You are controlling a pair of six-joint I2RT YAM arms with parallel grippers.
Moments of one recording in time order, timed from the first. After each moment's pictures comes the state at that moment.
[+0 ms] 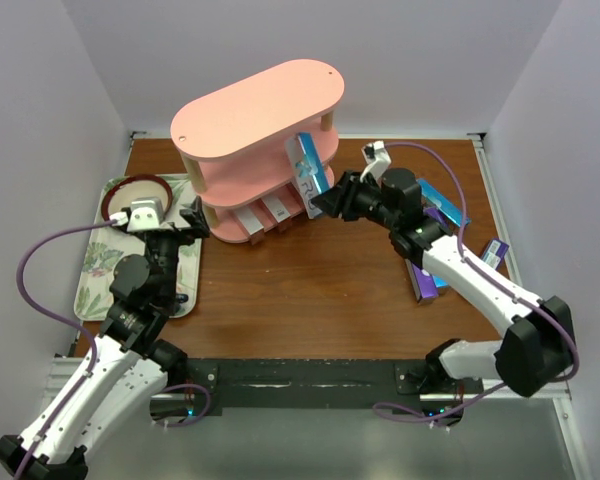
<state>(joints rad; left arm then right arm) -0.49 0.53 0.59 0.17 -0.54 -0.02 0.53 1.29 0.99 0.05 -0.25 0.63</state>
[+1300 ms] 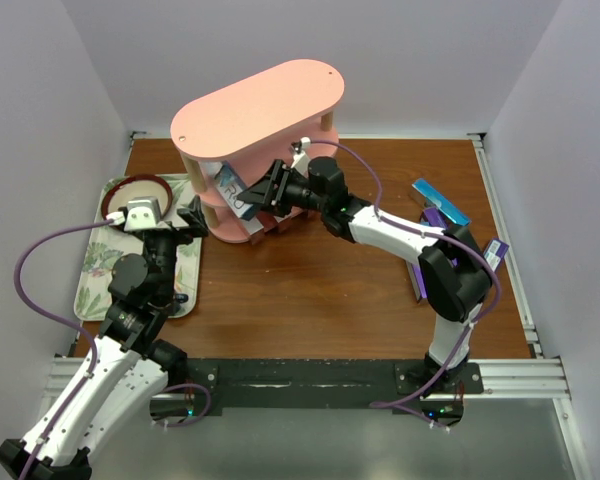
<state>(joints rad) -0.45 0.53 0.59 0.16 -0.50 -0.04 0.71 1.85 1.33 0.35 -0.44 1.13</state>
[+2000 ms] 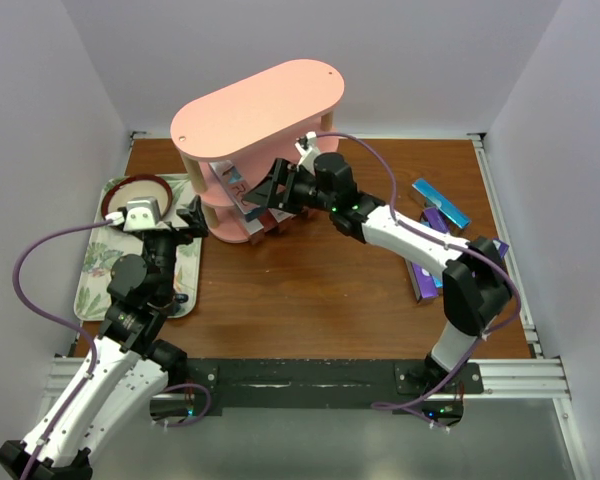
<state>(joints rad) -0.44 0.52 0.59 0.16 -0.48 -0.05 0.72 1.73 1.33 0.14 -0.34 0.91</state>
